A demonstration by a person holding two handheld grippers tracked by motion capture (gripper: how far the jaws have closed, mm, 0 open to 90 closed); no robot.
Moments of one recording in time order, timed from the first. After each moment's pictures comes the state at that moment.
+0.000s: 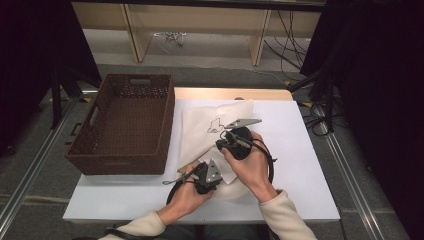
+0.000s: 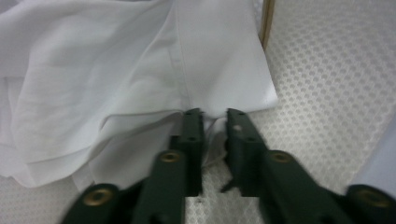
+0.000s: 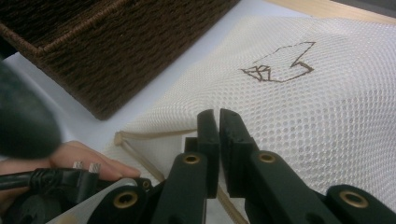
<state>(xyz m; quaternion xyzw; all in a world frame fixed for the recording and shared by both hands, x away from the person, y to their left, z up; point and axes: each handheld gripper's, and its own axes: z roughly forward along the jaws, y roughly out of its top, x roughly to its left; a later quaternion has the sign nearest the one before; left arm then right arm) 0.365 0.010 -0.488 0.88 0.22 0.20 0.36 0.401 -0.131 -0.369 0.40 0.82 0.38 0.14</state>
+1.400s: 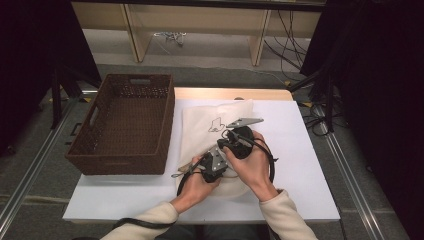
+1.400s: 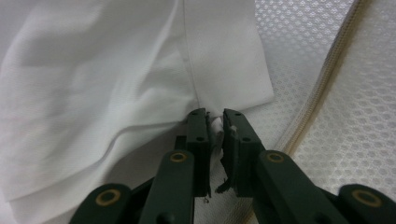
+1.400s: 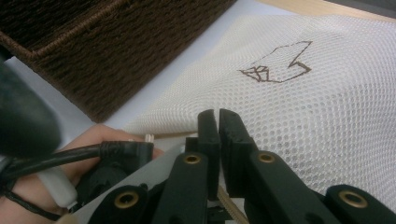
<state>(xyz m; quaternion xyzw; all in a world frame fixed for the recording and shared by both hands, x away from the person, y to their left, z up) 0.398 -0.006 -0.497 0.86 0.25 0.21 0.39 0.402 -0.134 -0.369 0.42 0.81 0.38 0.13</state>
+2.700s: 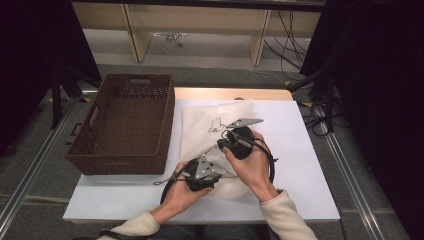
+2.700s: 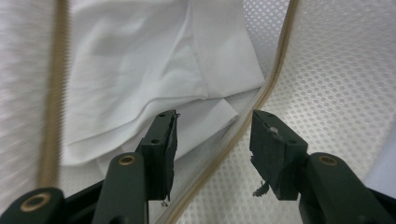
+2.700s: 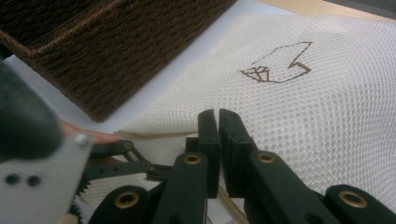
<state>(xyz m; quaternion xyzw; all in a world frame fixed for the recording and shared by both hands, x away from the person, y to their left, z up) 0.366 0.033 -0.483 0.85 0.24 0.20 0.42 0.400 -0.133 -0.368 0.42 0.81 0.38 0.13</state>
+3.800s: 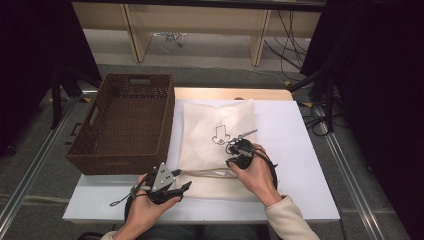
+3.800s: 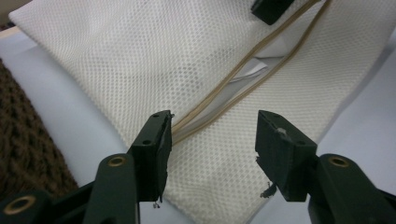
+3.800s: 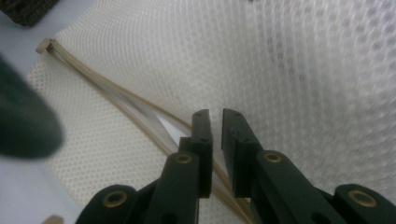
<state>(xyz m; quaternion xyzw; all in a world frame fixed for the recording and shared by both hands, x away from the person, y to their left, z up) 0.323 0.118 -0.474 0.81 0.32 0.22 0.45 0.412 -0.150 -0.428 0.45 0.85 0.26 0.08</state>
